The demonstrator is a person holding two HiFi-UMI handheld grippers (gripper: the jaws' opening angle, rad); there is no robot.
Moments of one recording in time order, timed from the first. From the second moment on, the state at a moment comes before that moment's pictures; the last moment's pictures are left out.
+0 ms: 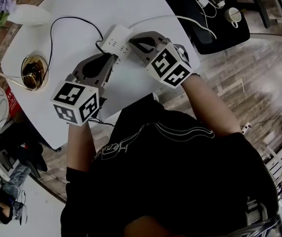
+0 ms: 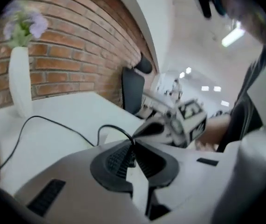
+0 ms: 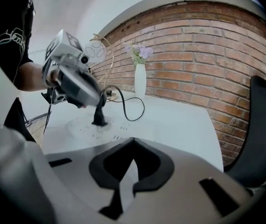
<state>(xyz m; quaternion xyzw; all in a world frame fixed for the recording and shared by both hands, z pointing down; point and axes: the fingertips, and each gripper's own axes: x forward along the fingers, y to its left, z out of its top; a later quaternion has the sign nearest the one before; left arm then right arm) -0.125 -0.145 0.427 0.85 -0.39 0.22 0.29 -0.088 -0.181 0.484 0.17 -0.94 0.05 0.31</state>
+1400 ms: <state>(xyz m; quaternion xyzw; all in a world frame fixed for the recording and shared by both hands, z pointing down) -0.125 -0.051 0.282 0.85 -0.46 0.06 0.25 -0.037 -0.079 0.300 0.16 -0.97 0.13 0.09</state>
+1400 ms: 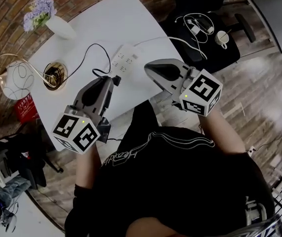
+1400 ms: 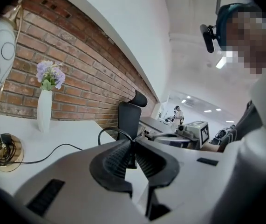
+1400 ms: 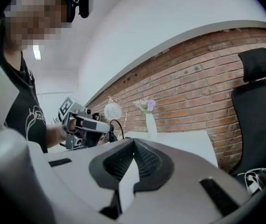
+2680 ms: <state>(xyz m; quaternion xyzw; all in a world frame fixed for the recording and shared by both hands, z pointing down) -0.072 0.035 0.223 0.87 -0.46 0.06 0.17 0.011 0.009 0.234 0.16 -0.98 0.09 0.04</state>
